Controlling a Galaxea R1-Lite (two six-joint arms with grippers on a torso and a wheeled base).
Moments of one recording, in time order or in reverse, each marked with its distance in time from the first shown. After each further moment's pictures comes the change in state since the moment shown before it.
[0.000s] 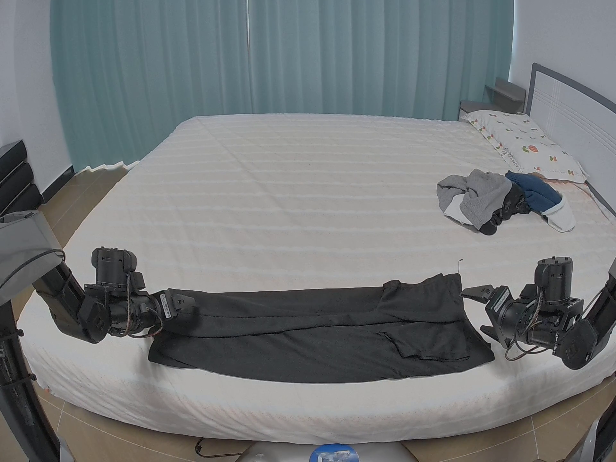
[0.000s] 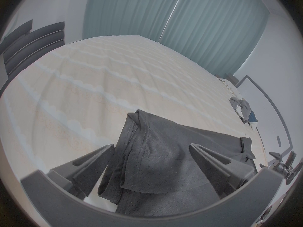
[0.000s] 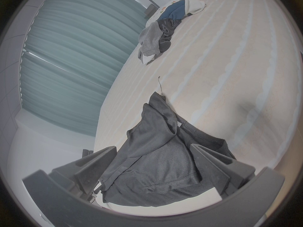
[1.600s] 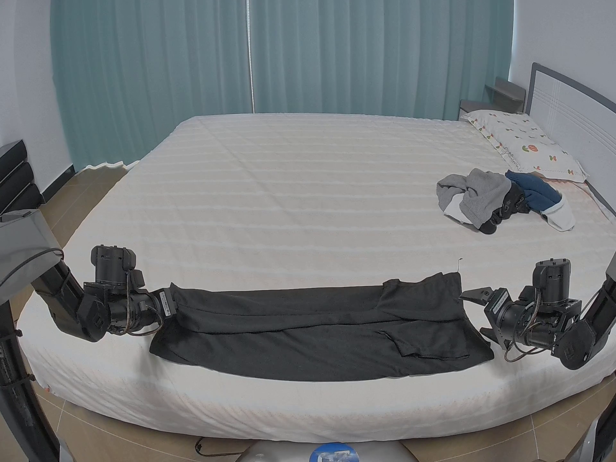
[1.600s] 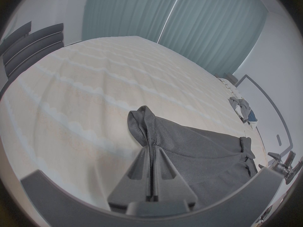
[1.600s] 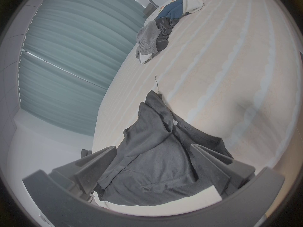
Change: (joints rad) left arm 0.000 -0.016 -0.007 0.003 0.011 -0.009; right arm -0.004 0.015 -0.001 -0.001 -0.002 -0.002
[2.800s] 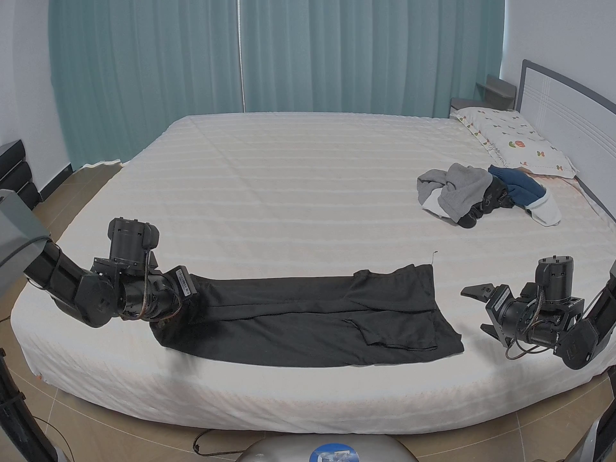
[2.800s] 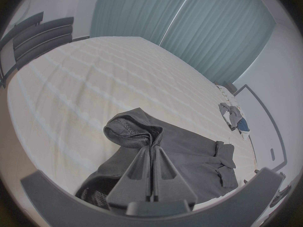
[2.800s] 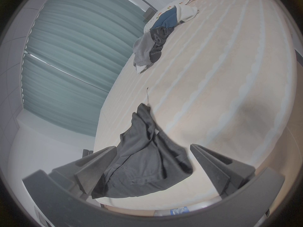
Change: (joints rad) left arm -0.197 -0.162 -0.135 0.284 0.188 -0.224; right arm 0.002 -0.027 0.001 0.000 -0.001 -0.001
